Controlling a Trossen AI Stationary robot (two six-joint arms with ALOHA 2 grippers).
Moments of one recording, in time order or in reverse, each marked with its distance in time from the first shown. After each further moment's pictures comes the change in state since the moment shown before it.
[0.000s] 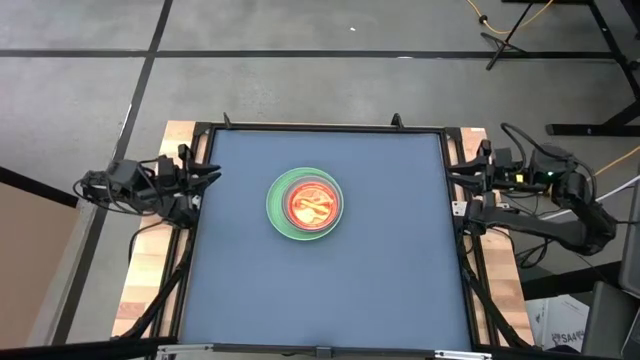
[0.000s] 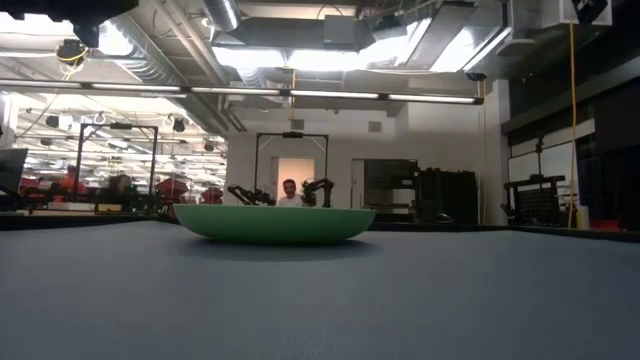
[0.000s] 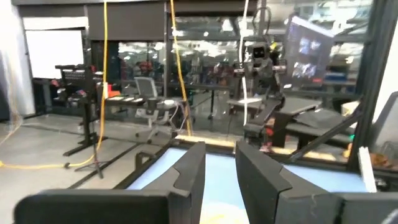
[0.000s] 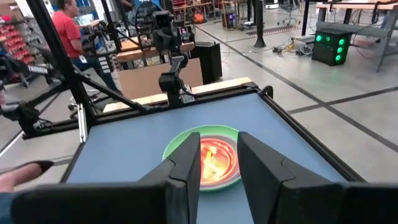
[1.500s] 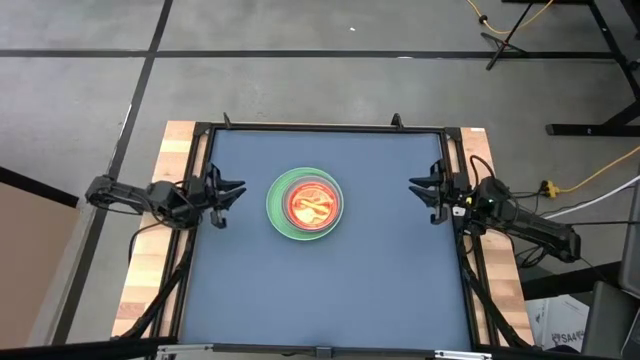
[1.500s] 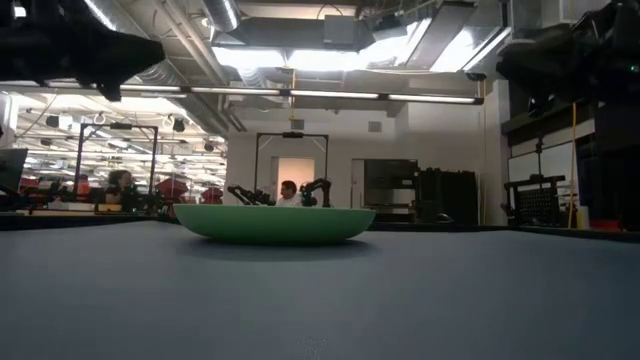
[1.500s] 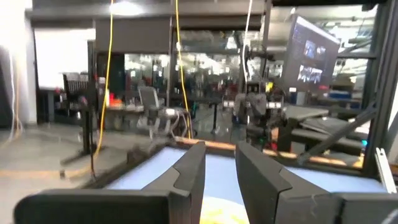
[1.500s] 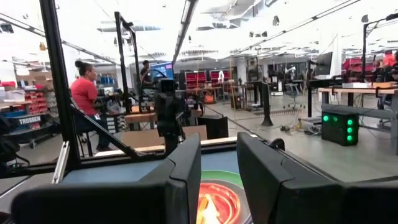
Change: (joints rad) left arm 0.017 0.000 -0.452 0.543 -0.011 0.021; right arm 0.000 -0.324 -0.911 0.989 0.000 0.026
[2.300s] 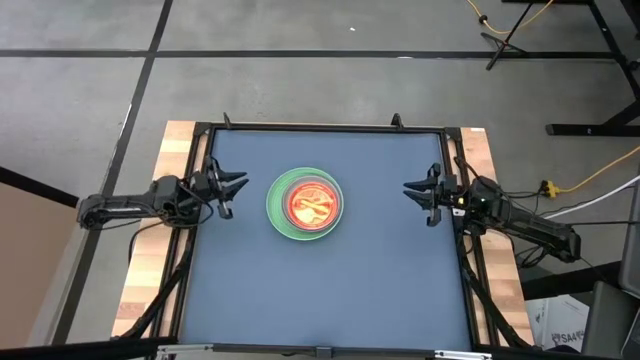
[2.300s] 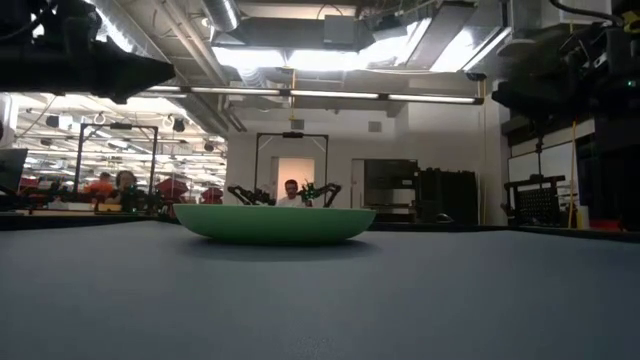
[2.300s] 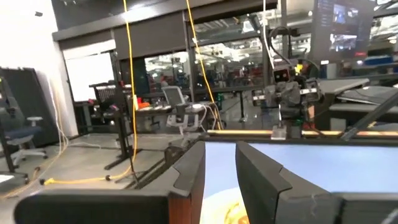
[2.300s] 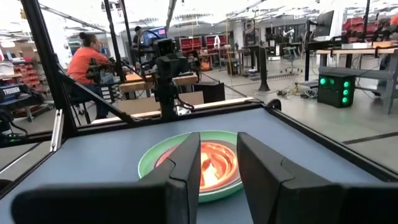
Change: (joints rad) left arm 0.299 0.000 0.000 -0.050 0.220 0.111; right arm 0.000 0.000 0.000 -0.162 0.000 -0.005
